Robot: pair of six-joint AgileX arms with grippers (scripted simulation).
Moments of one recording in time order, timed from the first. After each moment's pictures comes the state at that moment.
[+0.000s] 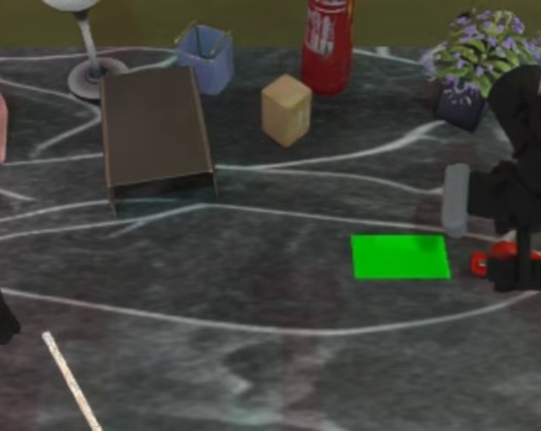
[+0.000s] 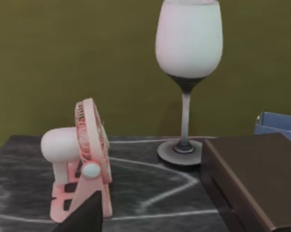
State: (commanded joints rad) left arm 0.00 0.00 0.00 0.00 0.00 0.00; right arm 0.19 2.09 1.32 -0.80 0.00 -1.13
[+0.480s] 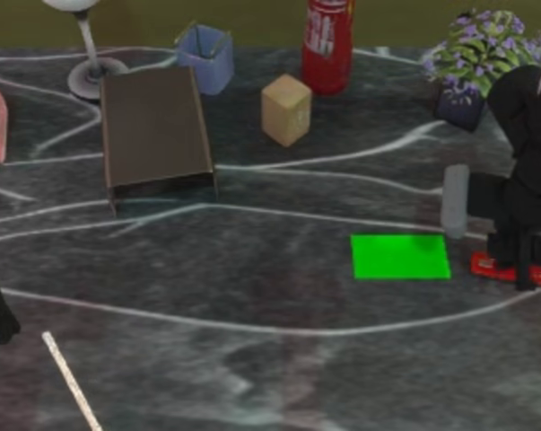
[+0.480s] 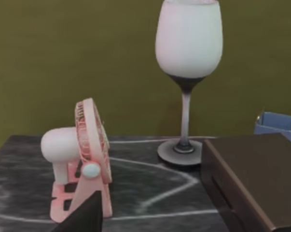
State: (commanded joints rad) left arm 0.00 0.00 0.00 0.00 0.00 0.00; right arm 0.19 2.09 1.32 -0.80 0.00 -1.13
